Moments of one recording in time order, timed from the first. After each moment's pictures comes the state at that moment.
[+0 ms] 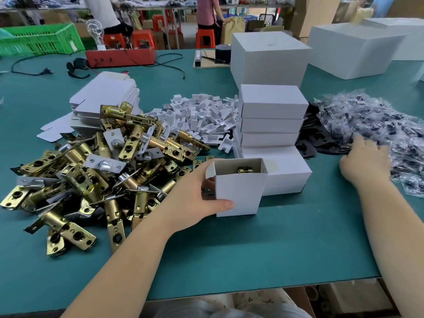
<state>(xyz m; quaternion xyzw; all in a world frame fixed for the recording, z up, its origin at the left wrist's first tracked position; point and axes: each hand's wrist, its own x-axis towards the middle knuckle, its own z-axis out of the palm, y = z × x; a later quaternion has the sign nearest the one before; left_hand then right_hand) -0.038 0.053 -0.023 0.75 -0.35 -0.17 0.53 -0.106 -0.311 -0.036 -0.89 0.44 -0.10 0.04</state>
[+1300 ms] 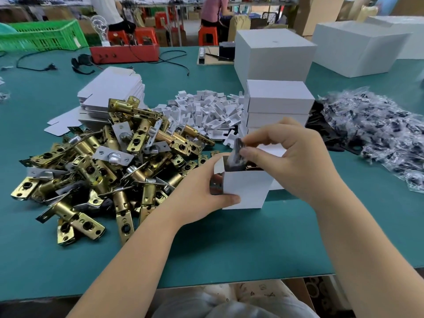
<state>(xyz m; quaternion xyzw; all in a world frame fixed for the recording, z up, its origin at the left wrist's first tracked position) -0.041 0.052 -0.020 0.76 -0.37 -0.15 0.52 -0.126 -0.111 0.051 -0.88 -0.01 -0.27 0.38</state>
